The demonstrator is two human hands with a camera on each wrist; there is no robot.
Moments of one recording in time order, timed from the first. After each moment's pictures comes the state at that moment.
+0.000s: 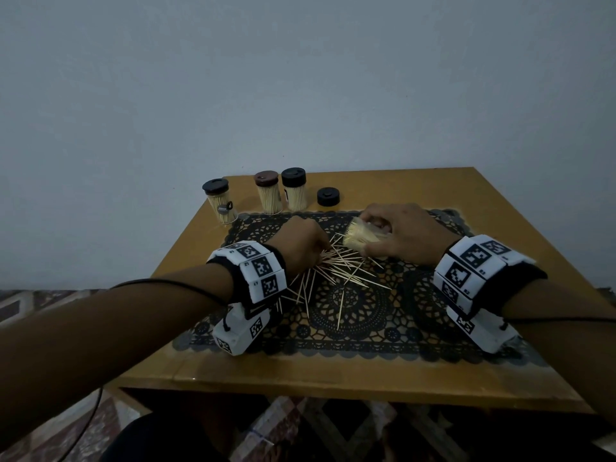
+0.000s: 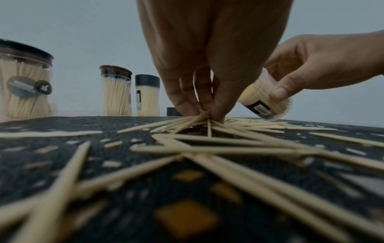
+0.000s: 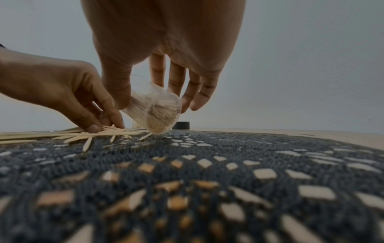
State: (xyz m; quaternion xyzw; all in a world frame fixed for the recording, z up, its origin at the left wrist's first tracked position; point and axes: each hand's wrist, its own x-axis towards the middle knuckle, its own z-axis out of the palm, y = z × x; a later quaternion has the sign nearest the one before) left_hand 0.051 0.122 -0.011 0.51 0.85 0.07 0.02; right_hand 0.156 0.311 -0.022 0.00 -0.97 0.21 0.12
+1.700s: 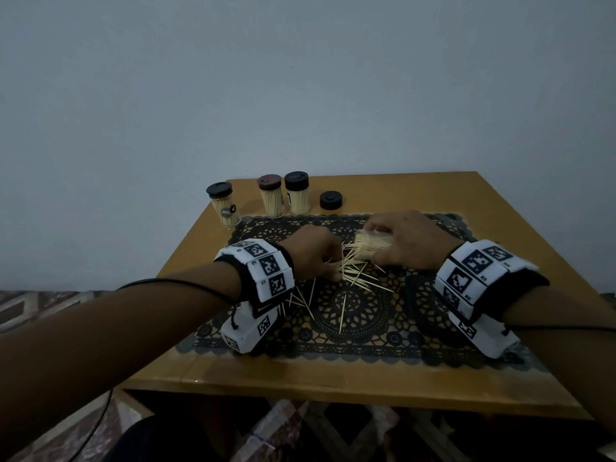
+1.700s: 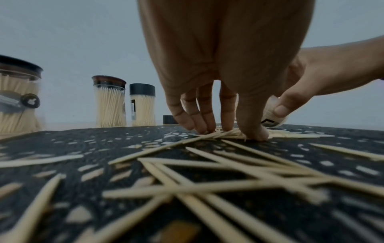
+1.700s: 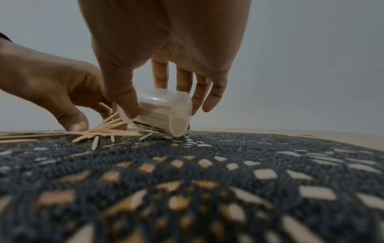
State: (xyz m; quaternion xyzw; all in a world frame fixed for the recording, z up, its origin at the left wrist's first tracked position) left_hand 0.051 0.131 -0.013 0.52 0.85 0.05 0.10; right_hand 0.164 0.299 -0.009 -0.04 -0.98 0.18 0.07
